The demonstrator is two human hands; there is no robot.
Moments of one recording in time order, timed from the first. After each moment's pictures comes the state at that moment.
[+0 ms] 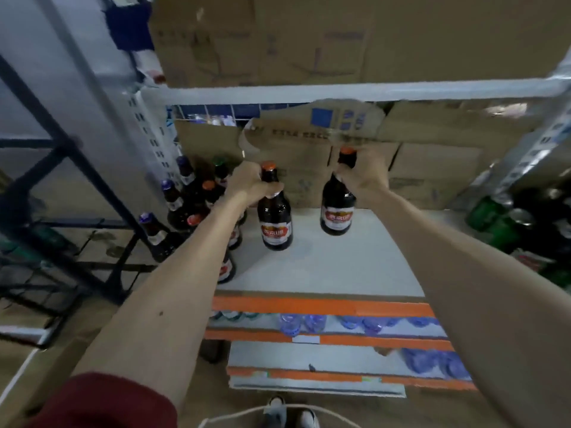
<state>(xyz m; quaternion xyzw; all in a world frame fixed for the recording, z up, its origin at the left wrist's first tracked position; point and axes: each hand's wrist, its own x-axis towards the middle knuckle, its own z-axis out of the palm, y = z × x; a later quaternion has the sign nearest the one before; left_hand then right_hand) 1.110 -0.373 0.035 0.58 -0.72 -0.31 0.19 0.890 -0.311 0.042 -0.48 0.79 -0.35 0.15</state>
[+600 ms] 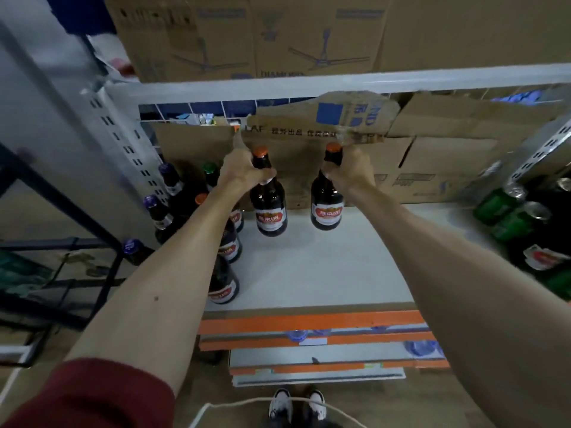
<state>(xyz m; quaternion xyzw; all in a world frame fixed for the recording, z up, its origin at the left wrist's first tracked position) 1.117 -0.475 0.011 0.57 -0.72 -0.33 0.21 0.914 -0.381 0.019 -0.46 0.81 -0.33 0.16</state>
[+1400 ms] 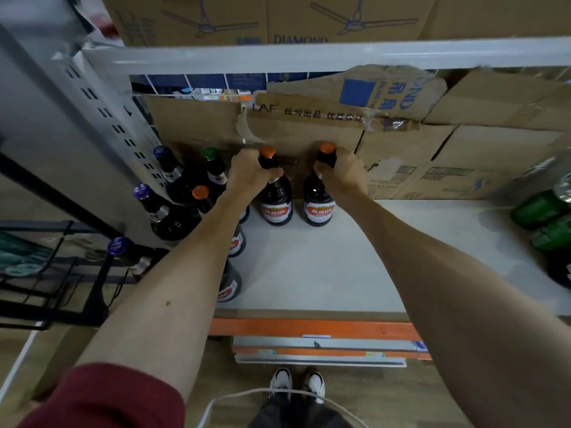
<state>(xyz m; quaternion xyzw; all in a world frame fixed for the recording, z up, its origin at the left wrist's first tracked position) 1.107 -0.491 -0.036 0.60 -0.70 -0.32 0.22 0.933 -0.421 -0.035 -0.49 0.79 -0.33 0.18</state>
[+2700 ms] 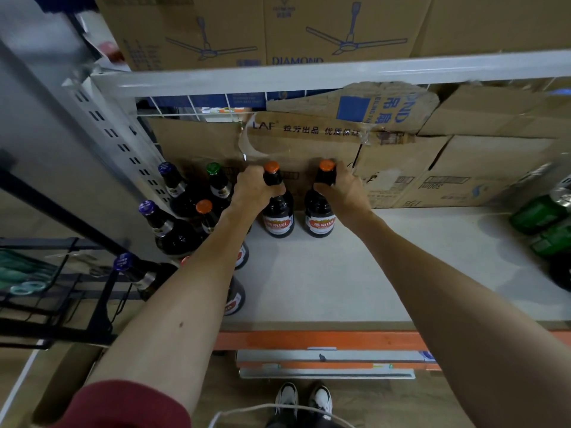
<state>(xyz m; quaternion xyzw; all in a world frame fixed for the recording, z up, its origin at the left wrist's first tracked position) 1.103 -0.481 -0.031 0.59 -0.71 -0.33 0.19 0.928 -0.413 -0.045 -0.51 0.78 -0.30 0.21</state>
